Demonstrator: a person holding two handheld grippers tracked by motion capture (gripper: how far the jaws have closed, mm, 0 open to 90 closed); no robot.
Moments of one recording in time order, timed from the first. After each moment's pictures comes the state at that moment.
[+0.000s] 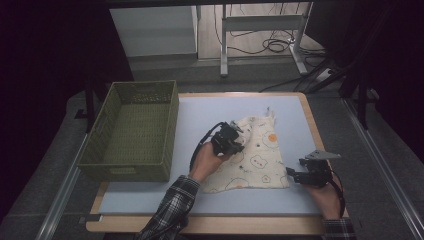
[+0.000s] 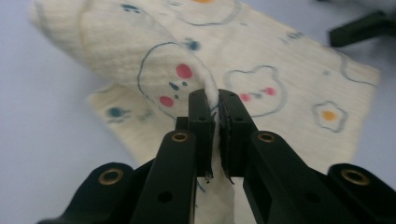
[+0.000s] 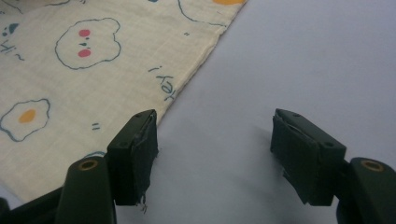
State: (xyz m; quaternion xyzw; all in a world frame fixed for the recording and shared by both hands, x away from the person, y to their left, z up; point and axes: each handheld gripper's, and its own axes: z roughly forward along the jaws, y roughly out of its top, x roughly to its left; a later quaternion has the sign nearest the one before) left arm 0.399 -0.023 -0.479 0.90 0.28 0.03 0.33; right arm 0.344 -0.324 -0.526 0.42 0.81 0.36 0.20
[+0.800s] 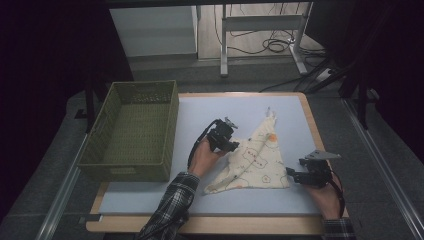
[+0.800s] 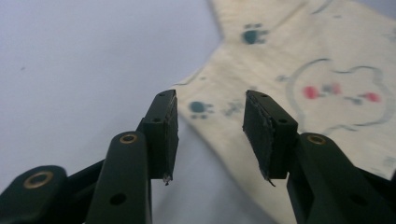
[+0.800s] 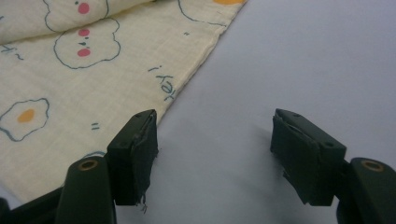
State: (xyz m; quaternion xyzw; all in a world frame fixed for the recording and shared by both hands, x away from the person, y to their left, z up) left arm 0.437 0.011 -0.501 0.87 0.36 0.11 0.32; right arm 0.344 -0.324 -0.526 0.42 0.81 0.36 0.20
